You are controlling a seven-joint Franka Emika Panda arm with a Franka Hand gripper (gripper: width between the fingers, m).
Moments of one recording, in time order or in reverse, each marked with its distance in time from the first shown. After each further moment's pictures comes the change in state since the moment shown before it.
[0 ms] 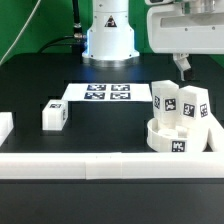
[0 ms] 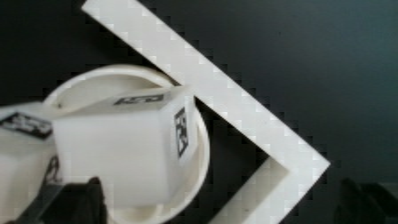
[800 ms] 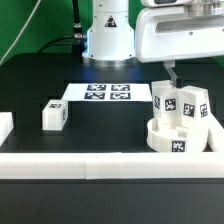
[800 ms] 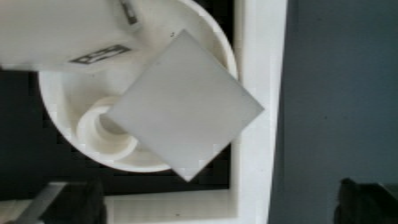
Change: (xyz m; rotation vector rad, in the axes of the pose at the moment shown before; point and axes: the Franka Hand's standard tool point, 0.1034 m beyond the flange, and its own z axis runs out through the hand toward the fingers) arm 0.001 0.009 0.005 -0.074 0.007 -0.795
